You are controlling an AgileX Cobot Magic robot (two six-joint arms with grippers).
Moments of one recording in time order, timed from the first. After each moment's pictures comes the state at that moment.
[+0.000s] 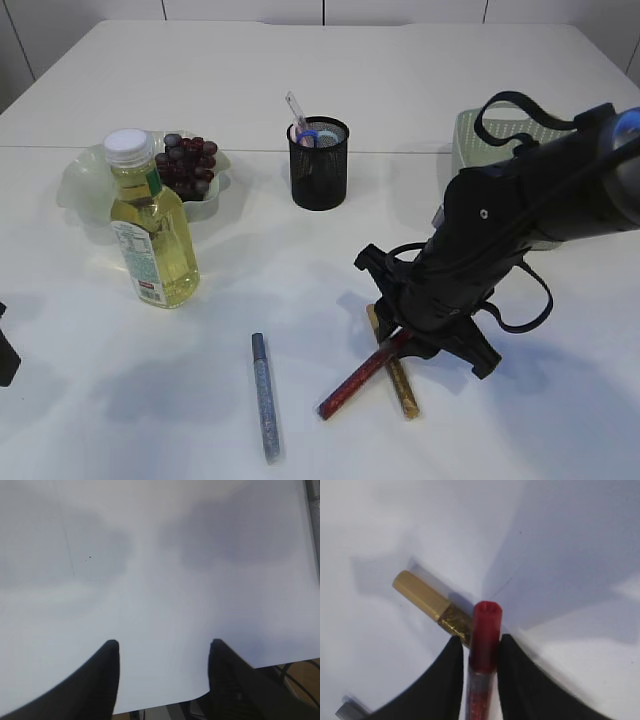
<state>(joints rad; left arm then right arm) -0.14 1.29 -0.75 -0.22 0.90 0.00 0.50 1.90 -1.05 0.14 0.48 1.16</state>
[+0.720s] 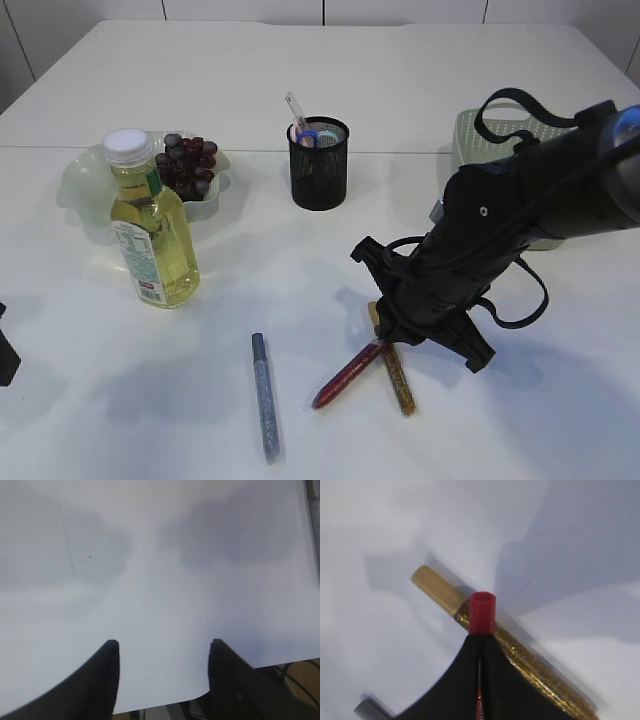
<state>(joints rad) -0.14 1.29 -0.75 -0.22 0.90 0.00 0.50 1.90 -1.05 0.14 0.46 1.16</state>
